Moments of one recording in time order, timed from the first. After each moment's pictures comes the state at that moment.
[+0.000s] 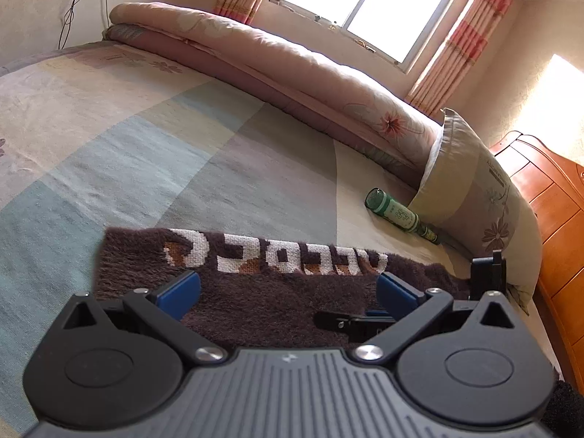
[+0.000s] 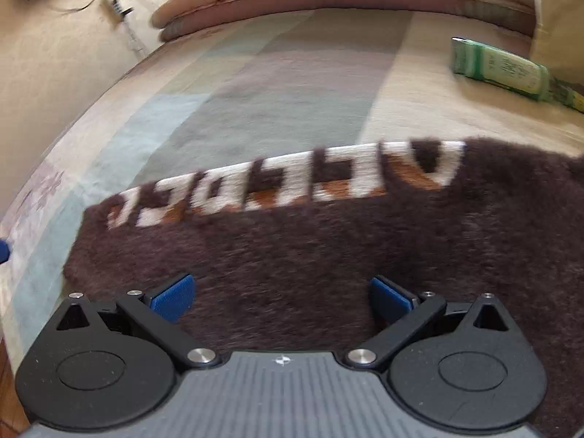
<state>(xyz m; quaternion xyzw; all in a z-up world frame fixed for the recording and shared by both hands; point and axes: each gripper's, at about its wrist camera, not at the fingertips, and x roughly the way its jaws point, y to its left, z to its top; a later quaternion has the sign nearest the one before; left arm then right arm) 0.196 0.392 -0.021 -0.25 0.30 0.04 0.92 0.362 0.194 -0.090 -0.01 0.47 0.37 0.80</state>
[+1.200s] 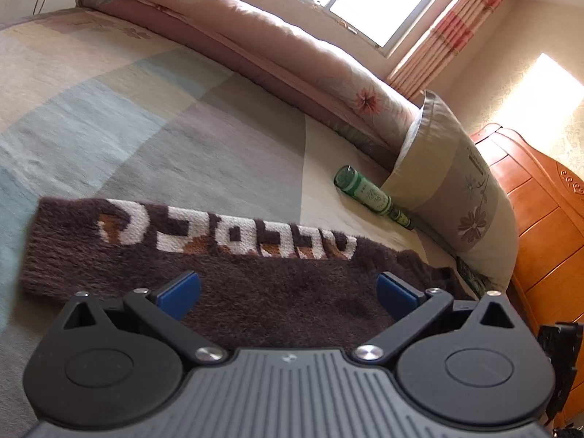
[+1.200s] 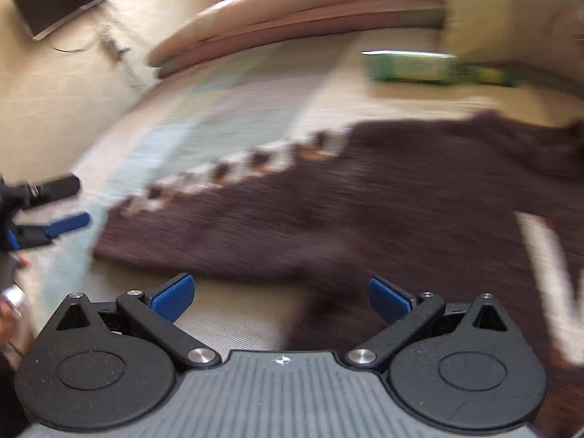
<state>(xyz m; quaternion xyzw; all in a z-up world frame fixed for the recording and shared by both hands) 0.241 0.360 -0.048 -0.27 0.33 -0.01 0.91 0.323 0.040 -0.081 0.01 0.44 0.29 0.85</state>
